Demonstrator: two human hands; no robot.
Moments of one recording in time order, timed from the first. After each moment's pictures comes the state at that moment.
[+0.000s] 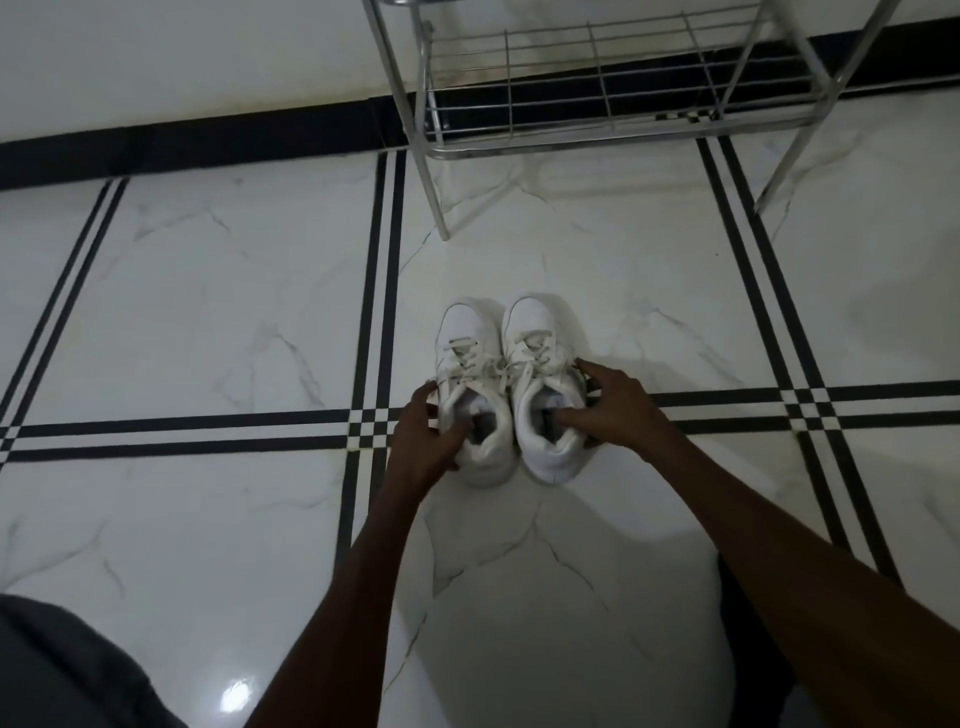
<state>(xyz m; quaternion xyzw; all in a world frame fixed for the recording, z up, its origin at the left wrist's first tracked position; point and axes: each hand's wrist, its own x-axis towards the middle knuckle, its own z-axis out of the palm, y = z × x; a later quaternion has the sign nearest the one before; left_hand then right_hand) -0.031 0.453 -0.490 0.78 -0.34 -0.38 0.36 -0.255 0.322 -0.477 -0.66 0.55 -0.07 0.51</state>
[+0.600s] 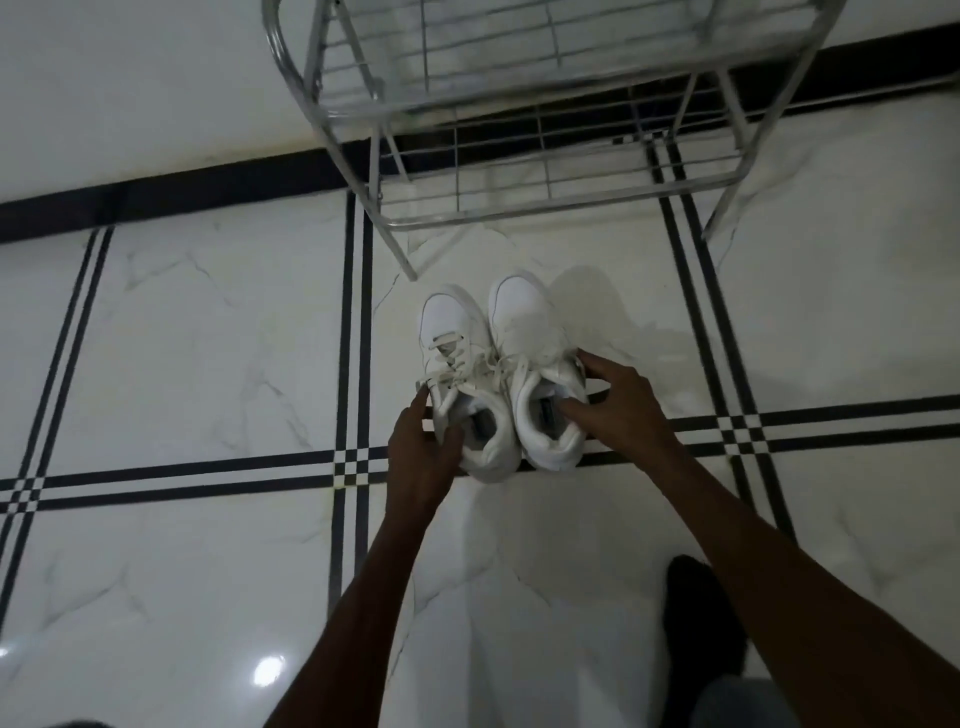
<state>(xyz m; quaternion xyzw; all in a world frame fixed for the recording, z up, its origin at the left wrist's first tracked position) -0.084 0.403 -0.401 0.79 -0.35 -0.34 0.36 -0.296 0.279 -0.394 -0.63 0.56 -0.18 0.51</state>
